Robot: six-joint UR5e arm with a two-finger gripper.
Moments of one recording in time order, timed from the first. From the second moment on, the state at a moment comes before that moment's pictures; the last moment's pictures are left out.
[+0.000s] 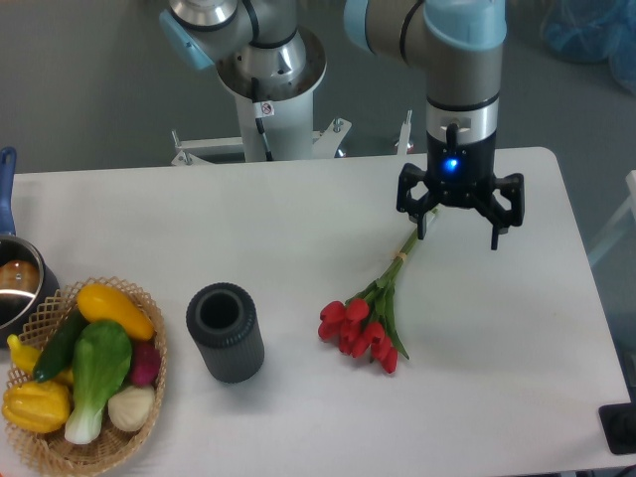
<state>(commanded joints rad) 2.68 -1.75 -1.65 -0.95 1.45 1.01</state>
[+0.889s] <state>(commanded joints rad) 2.66 -1.77 -1.83 -0.94 1.43 1.01</state>
